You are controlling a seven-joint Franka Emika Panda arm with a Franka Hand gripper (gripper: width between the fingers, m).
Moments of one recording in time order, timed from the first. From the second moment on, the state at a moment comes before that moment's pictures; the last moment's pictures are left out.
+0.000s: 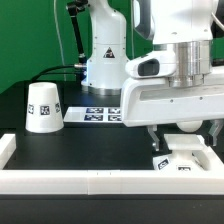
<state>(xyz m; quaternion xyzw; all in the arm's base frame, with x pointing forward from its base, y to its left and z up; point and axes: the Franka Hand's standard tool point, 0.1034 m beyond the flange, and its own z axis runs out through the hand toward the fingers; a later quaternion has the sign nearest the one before) 0.615 0.101 0.054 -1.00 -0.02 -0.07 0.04</state>
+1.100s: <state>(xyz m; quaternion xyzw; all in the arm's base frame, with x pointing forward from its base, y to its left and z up) 0.485 0.125 0.053 -1.00 0.03 -0.03 0.03</state>
